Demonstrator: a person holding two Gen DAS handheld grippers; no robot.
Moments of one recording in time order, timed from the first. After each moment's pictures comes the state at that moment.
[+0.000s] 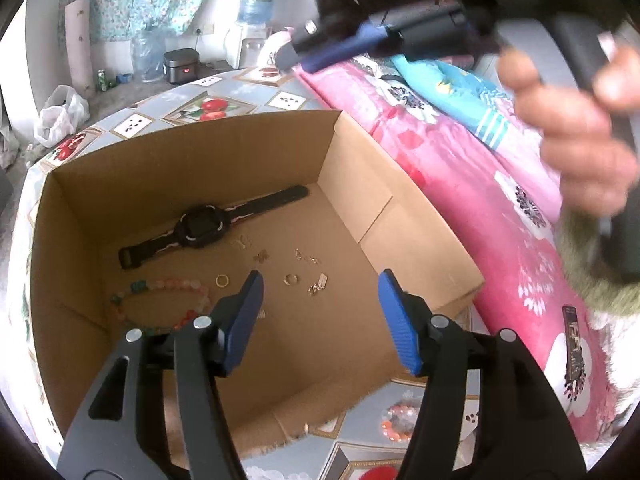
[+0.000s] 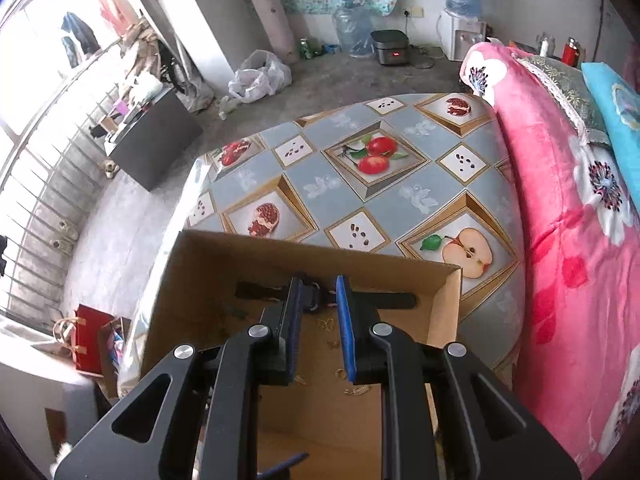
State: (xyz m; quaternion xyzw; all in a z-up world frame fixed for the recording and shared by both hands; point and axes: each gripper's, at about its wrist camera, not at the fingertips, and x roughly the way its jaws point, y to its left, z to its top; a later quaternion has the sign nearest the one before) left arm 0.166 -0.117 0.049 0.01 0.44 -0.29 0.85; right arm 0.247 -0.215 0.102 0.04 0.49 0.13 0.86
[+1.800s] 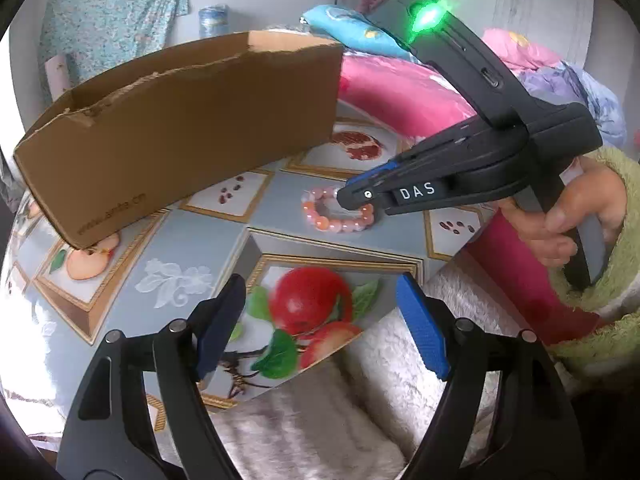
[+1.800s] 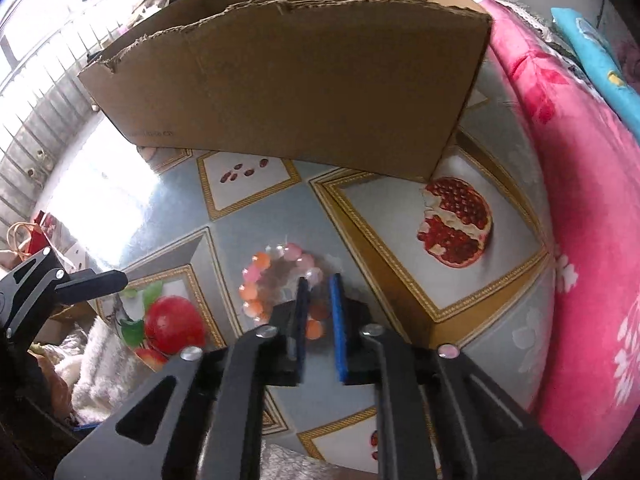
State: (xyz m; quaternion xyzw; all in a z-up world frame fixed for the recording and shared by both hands) left arm -0.043 -0.106 -0.048 0.10 0.37 -0.32 0.87; right arm 0.011 -0.241 -0.090 -0.04 0.51 0.11 0.85
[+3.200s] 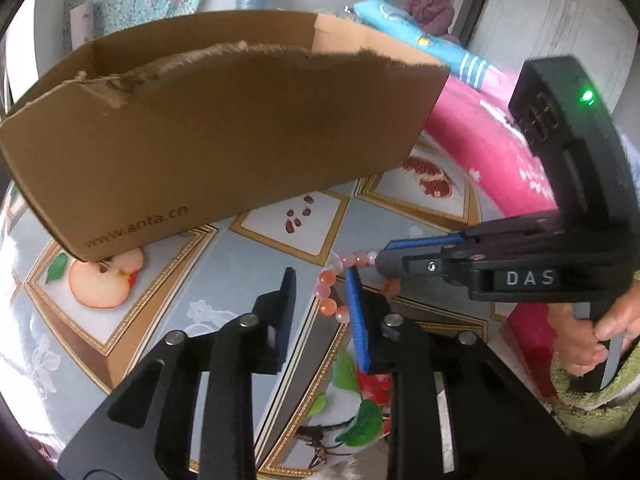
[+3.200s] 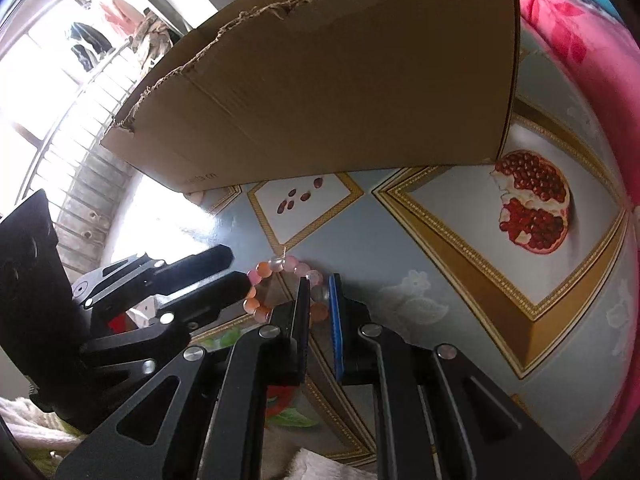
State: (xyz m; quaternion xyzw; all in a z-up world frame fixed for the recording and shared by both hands) left arm 0.035 -0.093 -0.053 0.04 0.42 -0.29 0.86; right arm 0.021 -0.236 -0.093 0.12 0.51 0.17 0.83
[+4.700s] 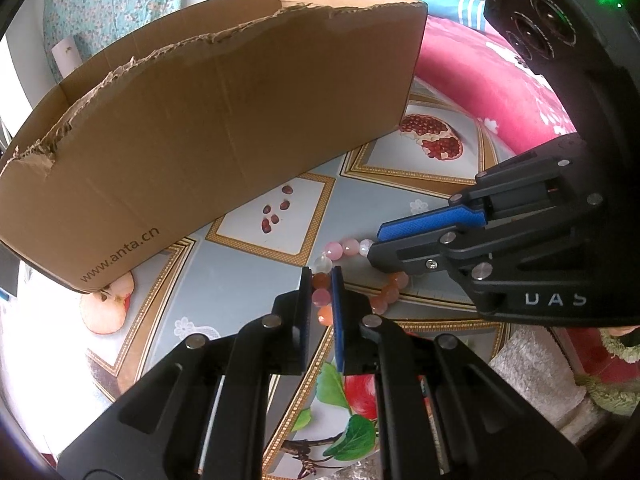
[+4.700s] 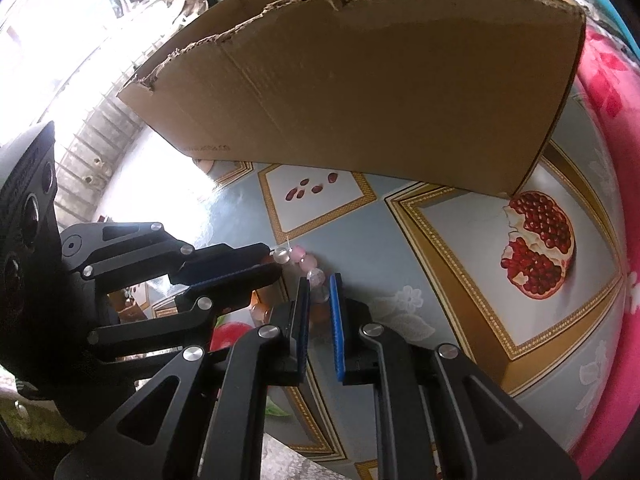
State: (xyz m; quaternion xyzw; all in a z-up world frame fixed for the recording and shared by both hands) left arm 0.039 -0.137 -0.058 0.15 0.45 -0.26 0.84; right arm 0.038 -0.232 -0.088 0.03 0.52 0.22 0.82
